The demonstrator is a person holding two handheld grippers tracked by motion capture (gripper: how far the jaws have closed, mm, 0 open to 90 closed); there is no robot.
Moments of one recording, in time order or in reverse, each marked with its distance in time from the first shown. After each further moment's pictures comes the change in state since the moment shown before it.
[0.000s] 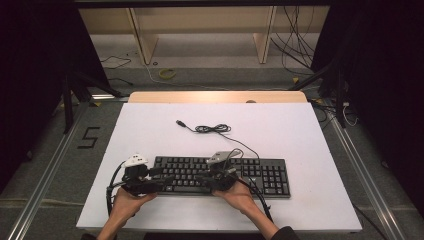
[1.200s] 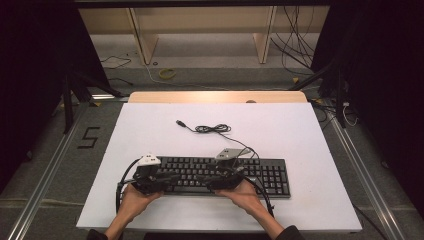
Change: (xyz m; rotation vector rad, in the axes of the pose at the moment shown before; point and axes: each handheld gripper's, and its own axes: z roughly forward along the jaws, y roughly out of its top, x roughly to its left) left arm -0.013 0.006 0.023 0.093 -0.036 0.086; right arm -0.004 0.002 -0.022 -0.080 -0.013 0.032
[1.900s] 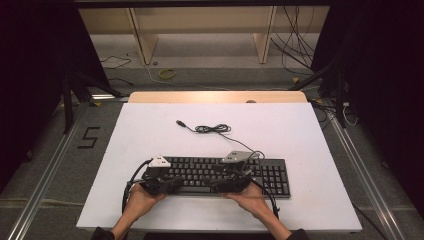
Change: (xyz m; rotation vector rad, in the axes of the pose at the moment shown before) left arm -0.005 -0.001 0.020 0.091 0.019 0.043; right arm -0.002 -0.009 -0.019 -0.024 -0.008 0.005
